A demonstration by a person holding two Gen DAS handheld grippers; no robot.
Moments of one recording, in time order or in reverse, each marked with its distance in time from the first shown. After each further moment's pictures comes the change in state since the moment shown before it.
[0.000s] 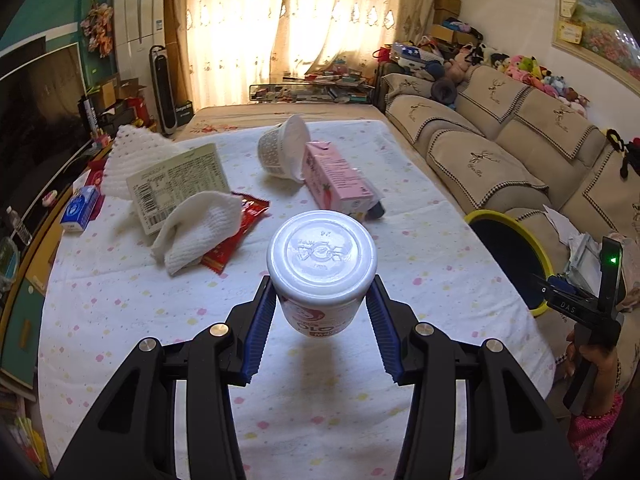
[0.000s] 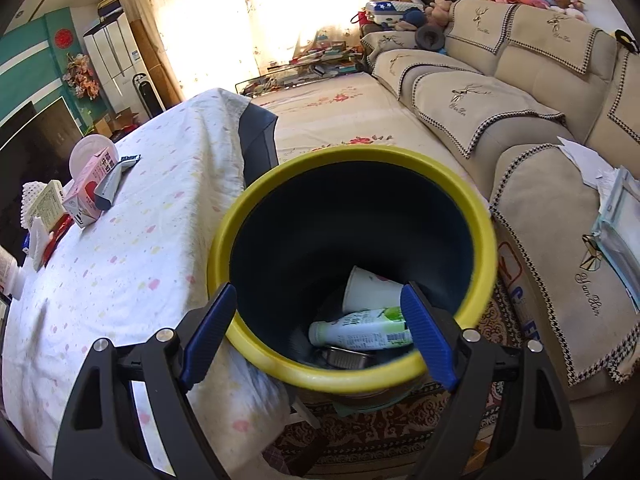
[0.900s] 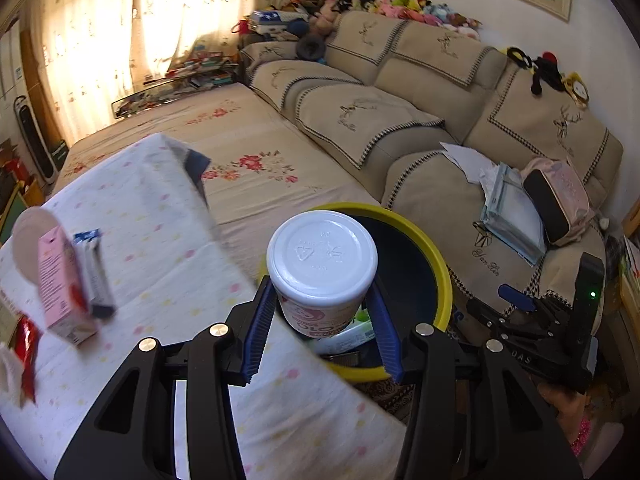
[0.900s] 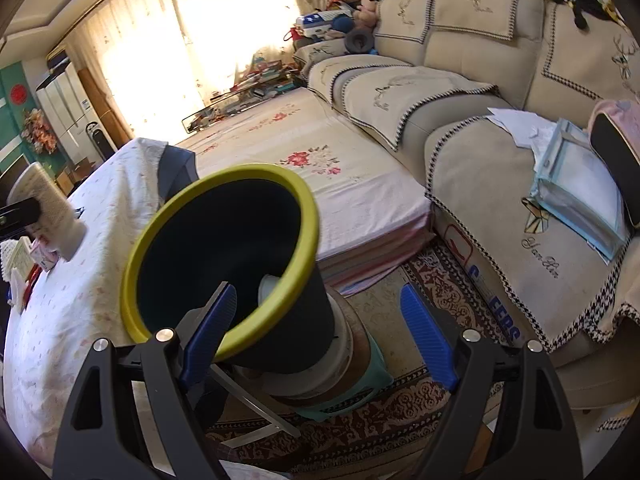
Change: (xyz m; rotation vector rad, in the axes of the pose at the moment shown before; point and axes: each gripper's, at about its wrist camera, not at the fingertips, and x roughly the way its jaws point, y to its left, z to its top) left arm 0.096 -0.241 0.065 0.315 0.123 -0.322; right arm -0.033 -0.110 -0.022 0.193 -0.055 -0.113
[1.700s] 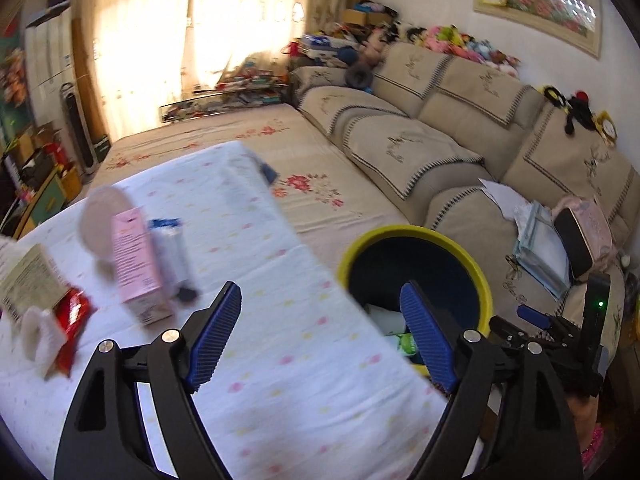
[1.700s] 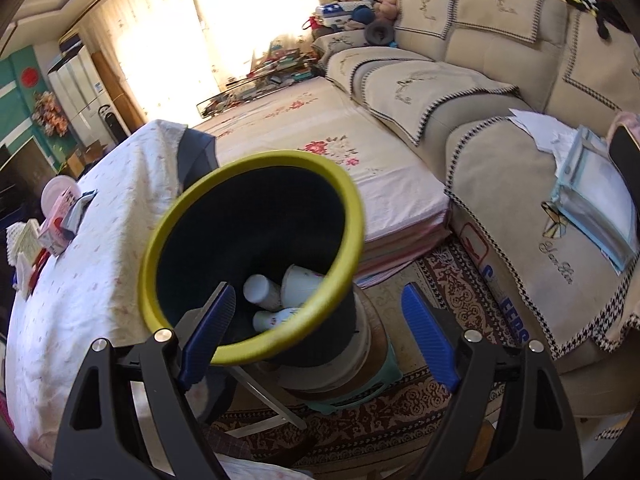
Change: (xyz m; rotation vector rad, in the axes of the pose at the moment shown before) left arm -0.059 0.079 -0.034 -0.141 -0.125 0.133; right arm 0.008 0.048 0.004 -0.086 0.037 0.043
